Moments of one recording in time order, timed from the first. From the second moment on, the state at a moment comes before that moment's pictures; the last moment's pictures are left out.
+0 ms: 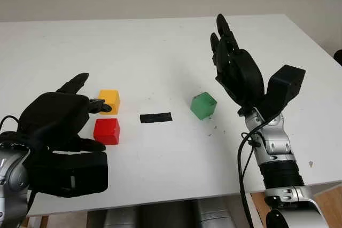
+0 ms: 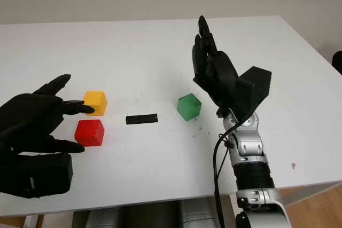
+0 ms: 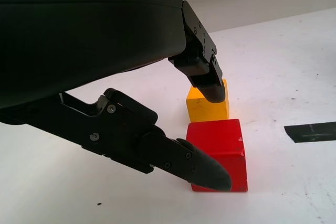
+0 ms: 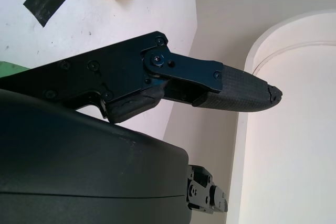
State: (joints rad) left arm 0.05 0.78 0.06 -0.68 0.89 0.31 -0.61; right arm -0.52 -0.18 -0.09 0.31 0.17 -0.08 0.30
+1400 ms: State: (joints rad) left arm 0.01 0.68 0.00 -0.53 0.97 0.24 -0.60; right arm -0.51 -0.18 -0.09 0.27 0.17 -0.05 0.29
